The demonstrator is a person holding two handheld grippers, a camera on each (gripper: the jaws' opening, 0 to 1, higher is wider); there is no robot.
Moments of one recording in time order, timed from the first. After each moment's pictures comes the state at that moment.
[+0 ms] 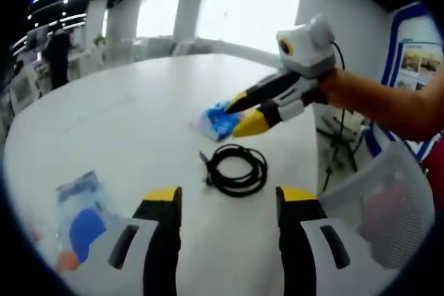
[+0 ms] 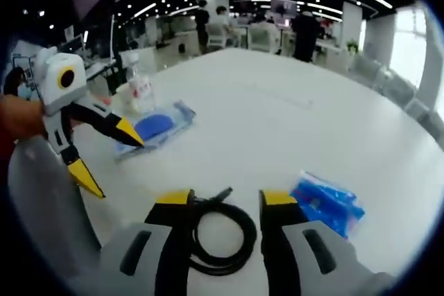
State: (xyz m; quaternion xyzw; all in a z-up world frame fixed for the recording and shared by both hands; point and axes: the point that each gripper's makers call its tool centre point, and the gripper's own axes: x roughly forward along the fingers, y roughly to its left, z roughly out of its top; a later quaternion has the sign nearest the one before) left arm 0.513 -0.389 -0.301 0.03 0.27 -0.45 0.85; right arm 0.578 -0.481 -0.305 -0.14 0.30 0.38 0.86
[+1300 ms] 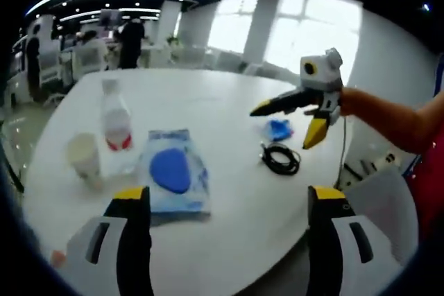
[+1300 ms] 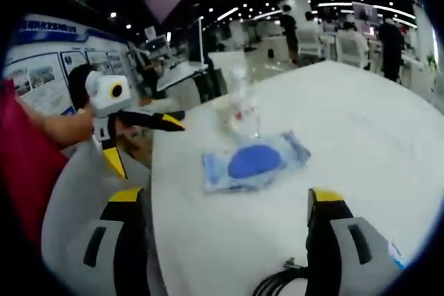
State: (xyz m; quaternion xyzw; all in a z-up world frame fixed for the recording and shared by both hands) left arm 0.453 -0.229 -0.276 -0.07 0.26 -0.24 0.93; right arm 0.532 -0.337 -0.269 -0.09 0.28 0.63 0.72
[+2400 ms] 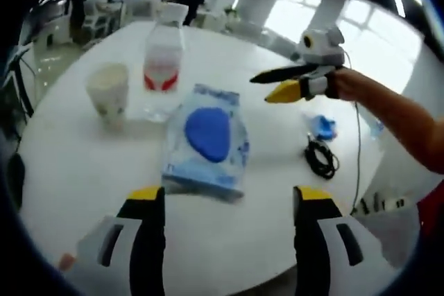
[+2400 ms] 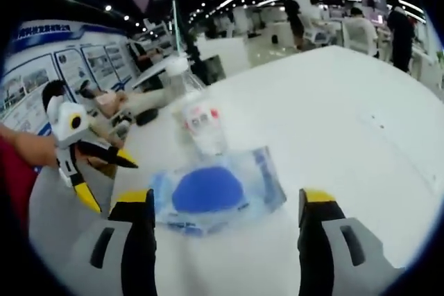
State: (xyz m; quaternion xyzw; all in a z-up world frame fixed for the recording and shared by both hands) left arm 0.474 -0.205 -0.344 -0.16 0.37 -0.11 0.91; right arm 0.639 -0.263 -0.330 -0.10 0.32 0.63 0.70
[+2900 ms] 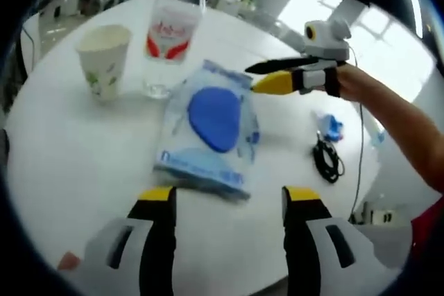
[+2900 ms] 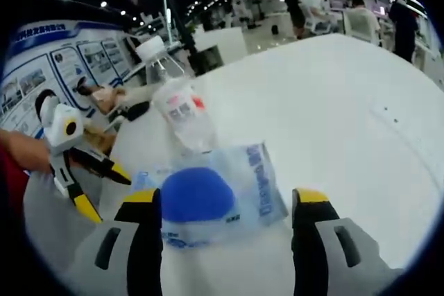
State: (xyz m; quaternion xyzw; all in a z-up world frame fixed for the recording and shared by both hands) left arm 0.485 -0.216 -0.375 -0.20 0.41 -0.10 0.88; right arm 0.647 -0.243 -0.361 -0.12 0.34 0.63 0.69
